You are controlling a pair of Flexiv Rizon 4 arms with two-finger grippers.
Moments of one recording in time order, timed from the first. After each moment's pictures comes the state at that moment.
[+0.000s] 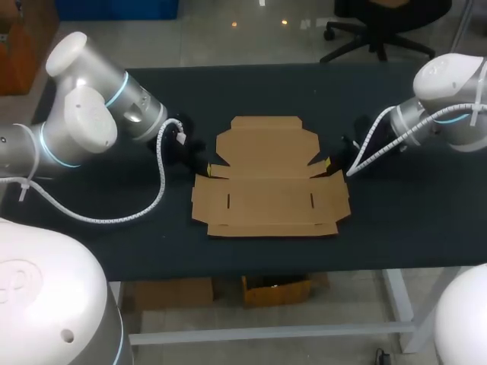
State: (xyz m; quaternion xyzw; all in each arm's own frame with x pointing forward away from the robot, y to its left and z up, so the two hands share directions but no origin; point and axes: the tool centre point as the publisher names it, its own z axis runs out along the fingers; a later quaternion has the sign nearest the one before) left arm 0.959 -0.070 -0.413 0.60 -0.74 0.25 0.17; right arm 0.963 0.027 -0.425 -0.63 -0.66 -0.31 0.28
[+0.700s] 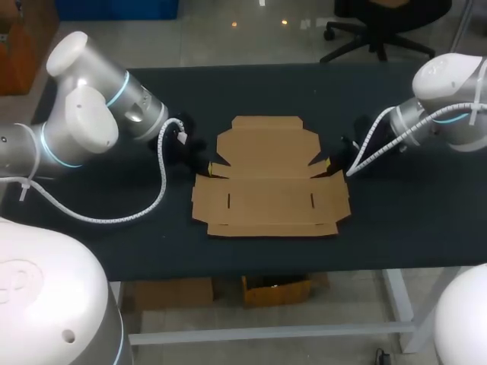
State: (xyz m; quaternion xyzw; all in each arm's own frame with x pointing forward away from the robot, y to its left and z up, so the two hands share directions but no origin) left arm 0.959 -0.073 -0.410 0.59 -0.75 0.25 0.16; right arm 0.963 0.028 -0.426 -0.63 -0.66 -0.31 0.28
